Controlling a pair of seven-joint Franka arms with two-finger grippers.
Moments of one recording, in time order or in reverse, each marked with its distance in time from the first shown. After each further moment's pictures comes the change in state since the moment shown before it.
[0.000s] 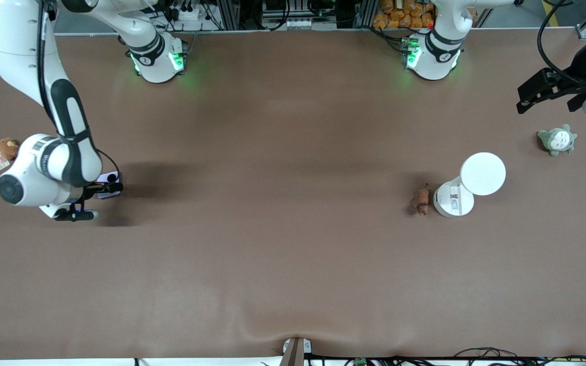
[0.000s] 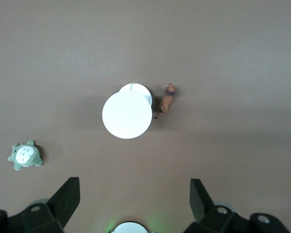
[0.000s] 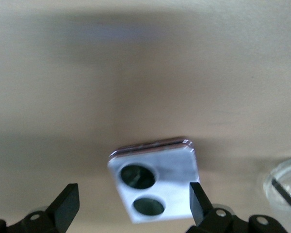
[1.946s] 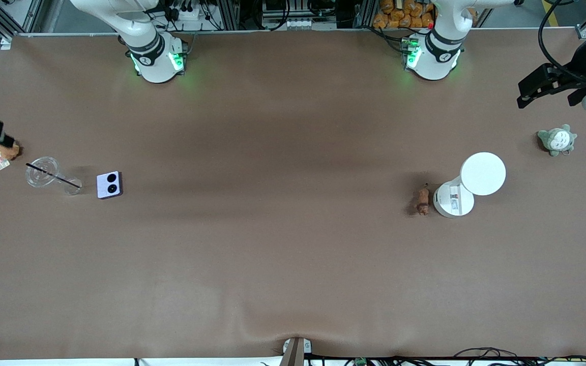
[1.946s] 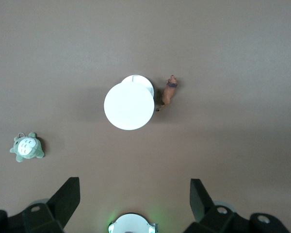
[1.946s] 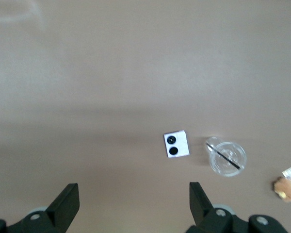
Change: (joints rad) left arm 0.002 -0.017 0.001 -0.010 0.000 -0.036 0.000; right arm -0.142 -0.359 0.238 0.743 -0.151 -0.694 0.220
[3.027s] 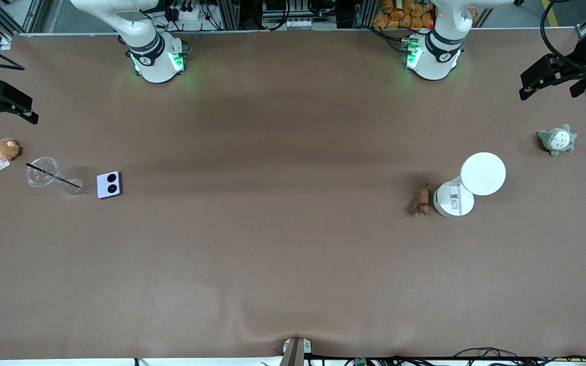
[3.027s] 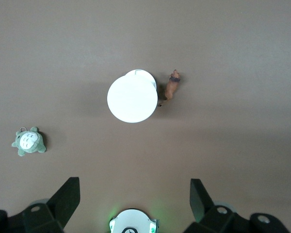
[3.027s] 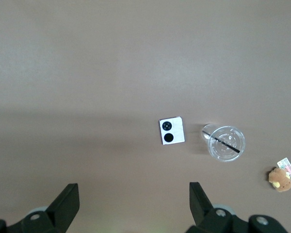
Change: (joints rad) left arm 0.005 -0.041 0.007 -0.043 0.000 -0.001 0.001; right arm 0.000 -0.234 0.063 -0.375 -0.073 0.168 0.006
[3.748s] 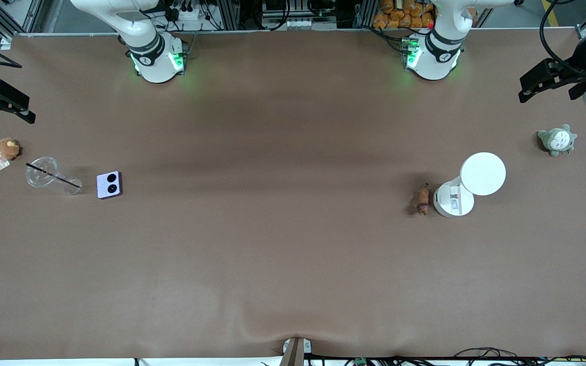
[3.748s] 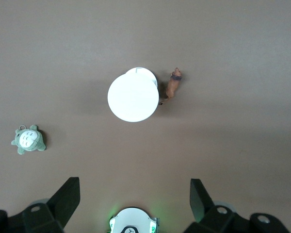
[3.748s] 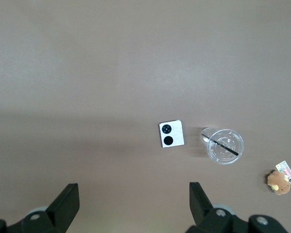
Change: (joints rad) left arm 0.000 0.010 0.001 -0.003 0.000 -0.004 0.000; right arm 0.000 0.000 0.003 0.008 0.000 0.000 0.000
